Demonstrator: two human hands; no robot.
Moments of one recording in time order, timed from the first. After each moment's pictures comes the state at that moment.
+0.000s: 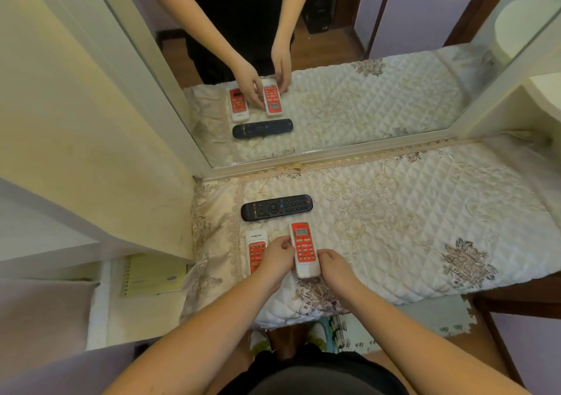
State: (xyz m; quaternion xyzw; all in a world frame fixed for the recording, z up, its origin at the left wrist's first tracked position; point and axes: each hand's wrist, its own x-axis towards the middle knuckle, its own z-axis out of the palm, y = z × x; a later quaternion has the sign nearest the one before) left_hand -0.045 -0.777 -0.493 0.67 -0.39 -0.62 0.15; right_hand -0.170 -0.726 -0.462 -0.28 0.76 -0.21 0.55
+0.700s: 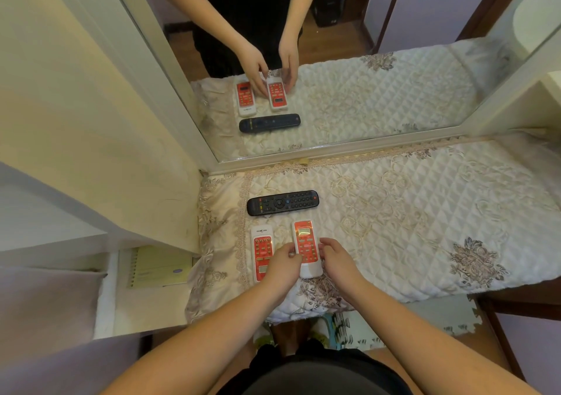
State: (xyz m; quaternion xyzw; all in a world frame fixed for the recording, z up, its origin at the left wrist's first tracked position) left_hand -0.044 -0.749 -0.461 0.66 -0.43 -0.60 0.14; right_hand -0.166 -0.733 -0.460 -0.26 0.74 -0.25 0.57
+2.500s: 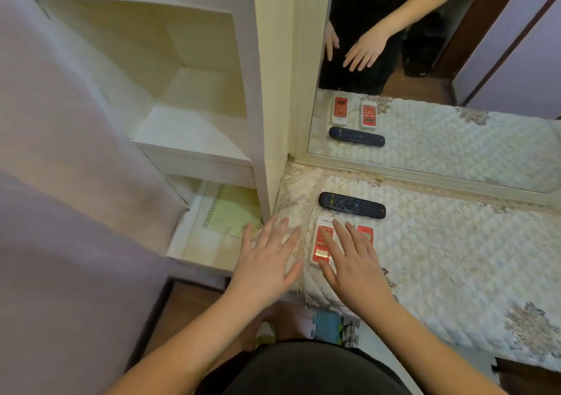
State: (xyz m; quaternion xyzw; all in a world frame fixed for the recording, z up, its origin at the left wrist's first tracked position) left_hand 0.114 -0.662 -0.386 0.64 -0.77 -0.04 -0.01; right_hand -0.081 -0.685 -0.388 -0.83 0.56 0.01 0.06
